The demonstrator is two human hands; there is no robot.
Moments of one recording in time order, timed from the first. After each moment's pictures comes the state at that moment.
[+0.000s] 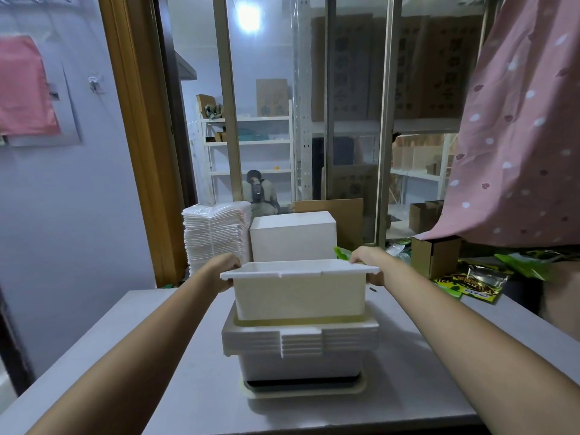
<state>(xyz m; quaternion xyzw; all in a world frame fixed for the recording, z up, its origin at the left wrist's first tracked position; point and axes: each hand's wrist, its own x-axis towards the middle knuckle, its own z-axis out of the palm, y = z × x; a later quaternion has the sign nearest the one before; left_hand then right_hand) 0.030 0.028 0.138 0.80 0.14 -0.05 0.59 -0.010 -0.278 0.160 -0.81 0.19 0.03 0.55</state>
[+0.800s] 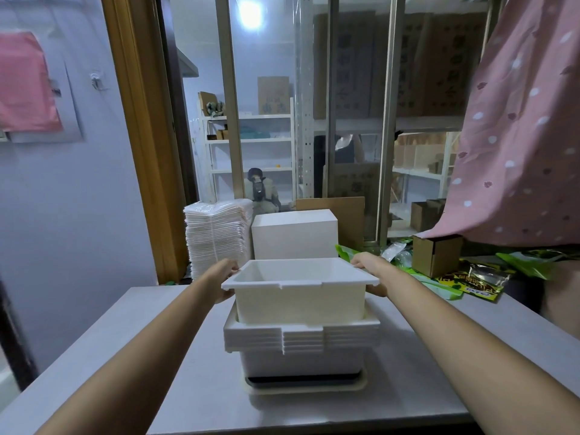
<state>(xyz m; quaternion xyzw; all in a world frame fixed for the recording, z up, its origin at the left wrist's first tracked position) 0.005 0.027 0.126 0.70 0.19 -0.09 0.68 -0.032 -0.270 0.150 -0.80 0.18 0.04 0.57</state>
